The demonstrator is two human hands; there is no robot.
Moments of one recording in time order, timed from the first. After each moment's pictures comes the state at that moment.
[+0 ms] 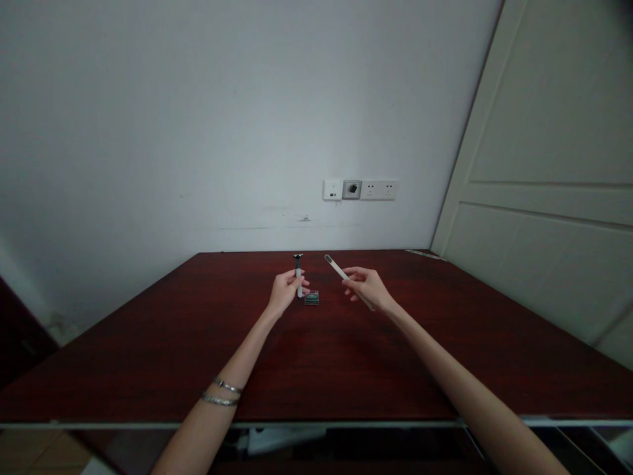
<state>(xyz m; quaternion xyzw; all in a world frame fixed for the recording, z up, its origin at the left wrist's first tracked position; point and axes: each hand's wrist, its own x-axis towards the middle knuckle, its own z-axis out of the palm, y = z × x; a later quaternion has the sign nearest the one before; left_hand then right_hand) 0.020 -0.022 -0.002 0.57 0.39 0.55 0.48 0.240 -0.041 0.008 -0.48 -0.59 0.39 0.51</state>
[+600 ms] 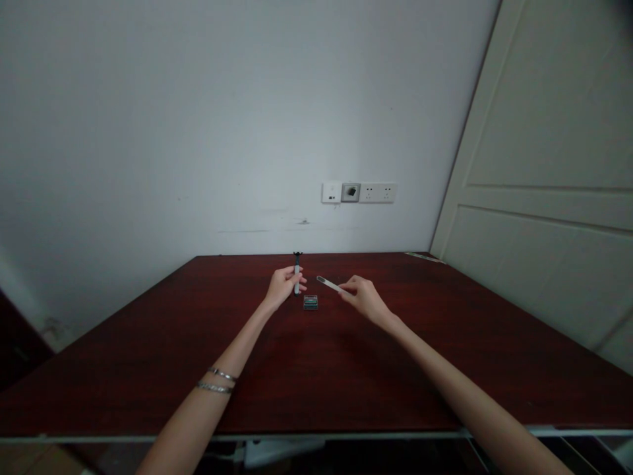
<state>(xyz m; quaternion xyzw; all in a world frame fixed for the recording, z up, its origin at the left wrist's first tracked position) 0.014 0.001 0.010 0.60 0.39 0.52 0.47 0.247 -0.040 -0.003 -0.48 -0.80 0.04 0.37</state>
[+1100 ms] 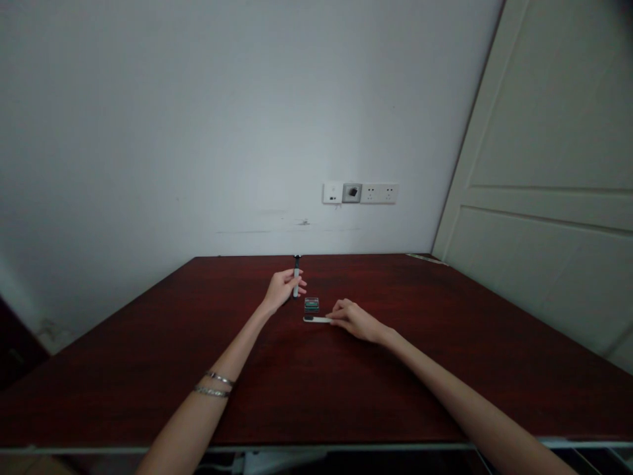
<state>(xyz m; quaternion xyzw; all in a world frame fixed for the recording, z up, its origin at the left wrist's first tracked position) 0.009 0.007 0.004 0.61 0.37 0.51 0.48 0.240 -0.039 -0.041 -0.36 -0.90 0.11 0.23</state>
